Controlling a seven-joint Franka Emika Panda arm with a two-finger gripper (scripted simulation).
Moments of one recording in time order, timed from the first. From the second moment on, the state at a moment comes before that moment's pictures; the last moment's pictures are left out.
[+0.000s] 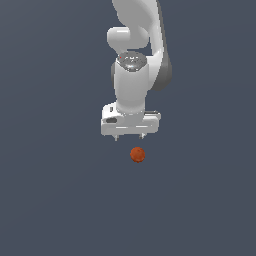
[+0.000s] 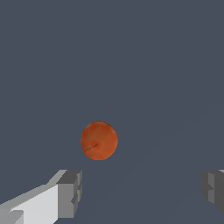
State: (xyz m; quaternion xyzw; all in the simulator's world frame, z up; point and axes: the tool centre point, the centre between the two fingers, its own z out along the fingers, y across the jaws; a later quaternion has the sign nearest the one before) arm 0.016 0.005 0.188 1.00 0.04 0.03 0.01
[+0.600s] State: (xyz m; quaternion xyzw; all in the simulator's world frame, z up) arm 0.013 0.002 0.179 1.00 0.02 0.03 0.01
